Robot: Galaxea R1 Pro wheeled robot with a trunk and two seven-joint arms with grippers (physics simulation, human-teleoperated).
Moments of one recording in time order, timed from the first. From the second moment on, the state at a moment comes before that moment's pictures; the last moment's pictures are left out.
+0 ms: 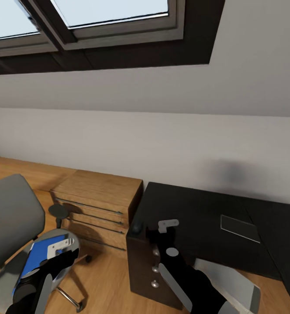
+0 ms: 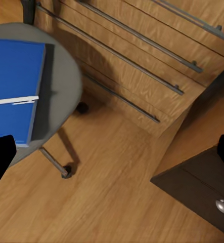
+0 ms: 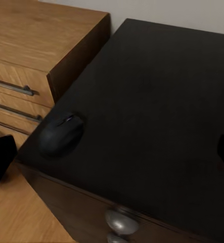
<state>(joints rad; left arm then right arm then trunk) -0.16 -0.05 0.30 -1.44 0.07 0.64 0.03 -0.48 0.06 0.66 -1.09 -0.41 0.25 -0.51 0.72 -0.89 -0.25</state>
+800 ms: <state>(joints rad) -0.16 -0.05 0.30 -1.44 0.07 0.64 0.03 -0.48 0.06 0.68 -1.07 -0.41 0.25 -0.51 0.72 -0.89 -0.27</state>
